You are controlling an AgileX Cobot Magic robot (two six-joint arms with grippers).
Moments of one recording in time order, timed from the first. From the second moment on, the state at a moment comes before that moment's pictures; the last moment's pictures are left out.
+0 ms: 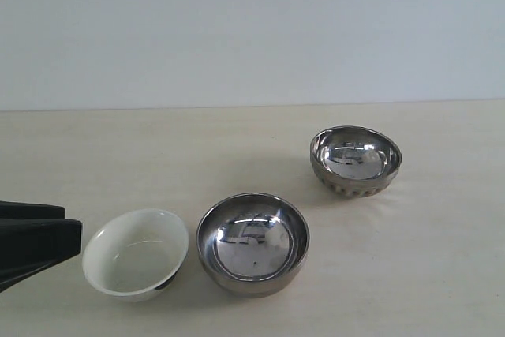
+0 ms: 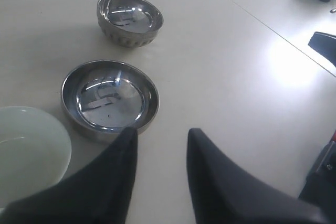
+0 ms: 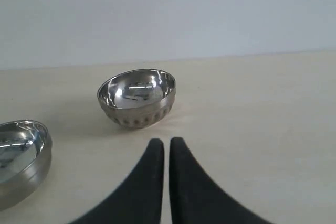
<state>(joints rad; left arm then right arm) -0.42 0.69 -0.48 -0.96 0.57 0.79 0.19 0.03 0.00 -0.03 0.20 0.14</state>
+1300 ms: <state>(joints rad) -0.42 0.69 -0.48 -0.96 0.58 0.79 0.29 0.03 -0.12 0.47 0.02 0.19</state>
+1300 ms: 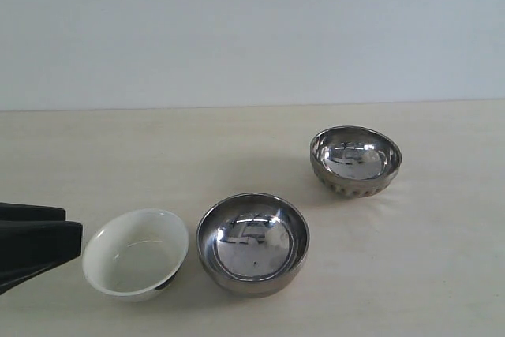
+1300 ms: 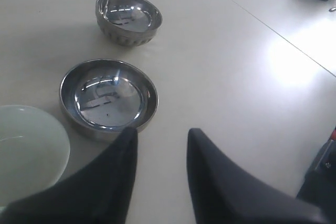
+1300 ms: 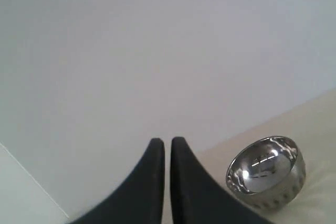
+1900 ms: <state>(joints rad) -0.42 0.69 -0.48 -0.96 0.58 0.79 0.29 0.85 -0.80 0.45 0.23 -0.13</state>
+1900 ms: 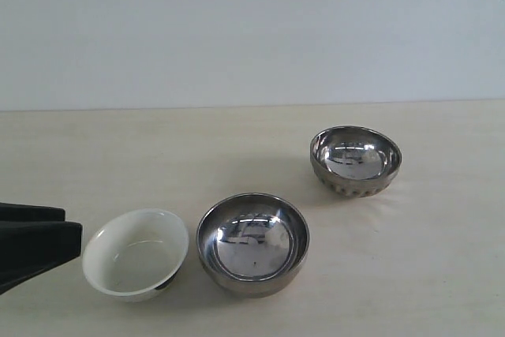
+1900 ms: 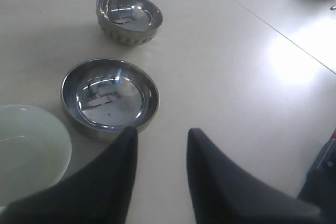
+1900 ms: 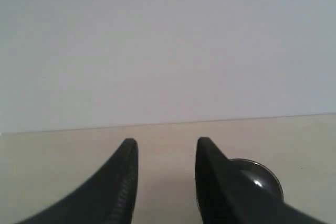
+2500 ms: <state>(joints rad) -0.42 0.69 -0.43 -0.96 0.54 0.79 0.15 1.33 -1.45 -0.06 0.84 0.29</state>
